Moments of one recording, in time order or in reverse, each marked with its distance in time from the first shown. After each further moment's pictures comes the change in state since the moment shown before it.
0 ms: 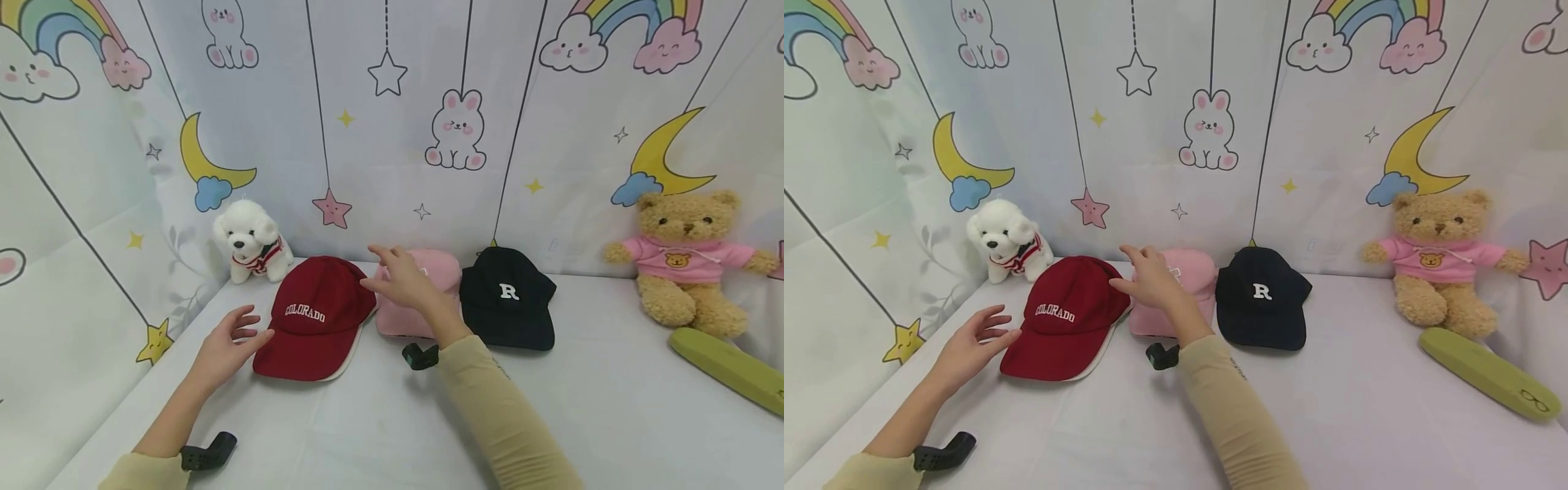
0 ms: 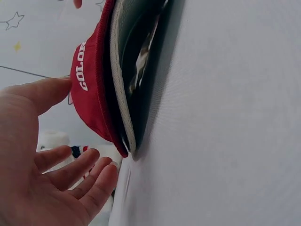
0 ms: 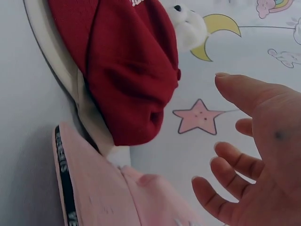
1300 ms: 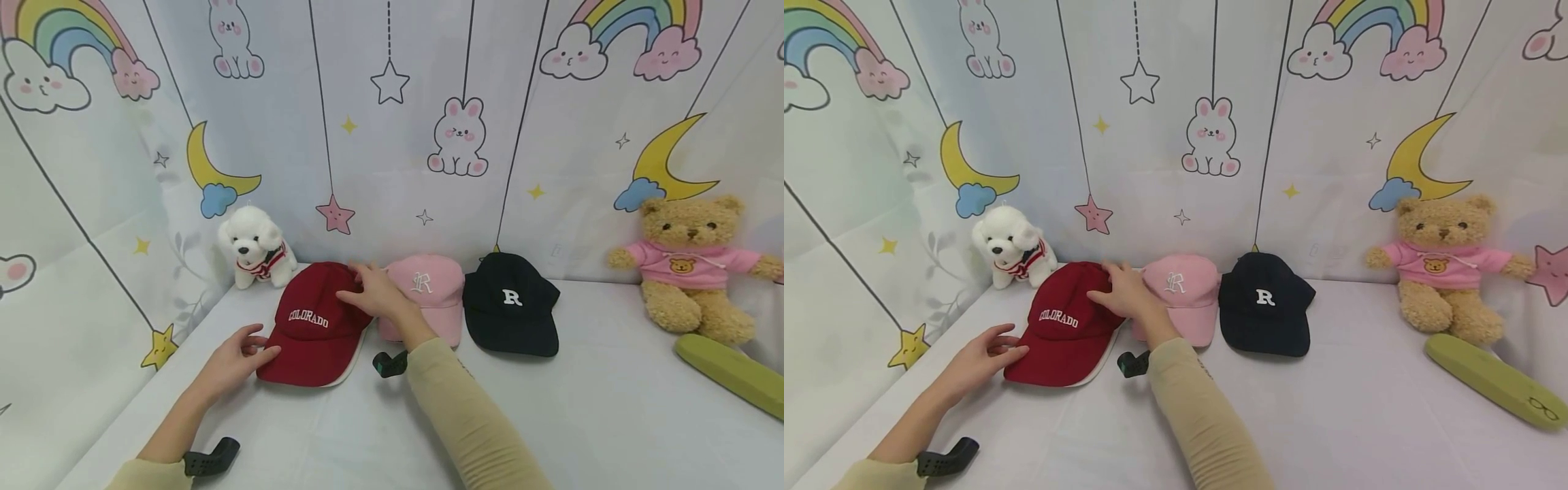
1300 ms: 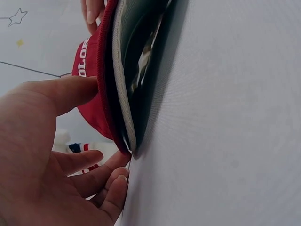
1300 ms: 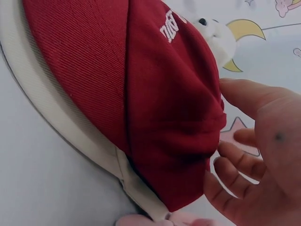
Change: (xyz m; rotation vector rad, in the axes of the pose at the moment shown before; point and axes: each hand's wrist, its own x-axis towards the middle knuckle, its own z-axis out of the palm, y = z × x) left_hand 0.002 -0.010 0.004 0.093 -0.087 -0.054; right_hand 0.028 -0.013 0.051 0.078 -0.040 0.000
